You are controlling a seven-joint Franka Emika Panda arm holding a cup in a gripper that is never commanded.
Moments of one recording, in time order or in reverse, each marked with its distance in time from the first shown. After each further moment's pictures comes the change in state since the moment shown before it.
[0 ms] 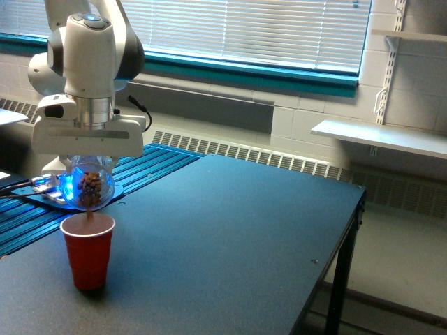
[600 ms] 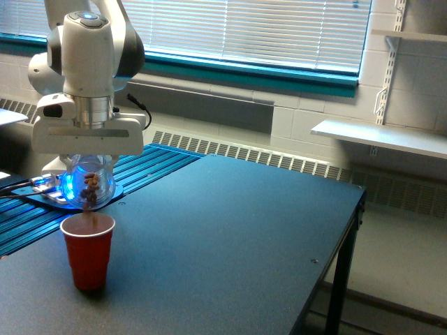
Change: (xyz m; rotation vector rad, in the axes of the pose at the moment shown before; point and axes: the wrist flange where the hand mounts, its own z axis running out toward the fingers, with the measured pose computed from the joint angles) arm 0.003 0.000 -0.002 -0.003 -0.025 0.007
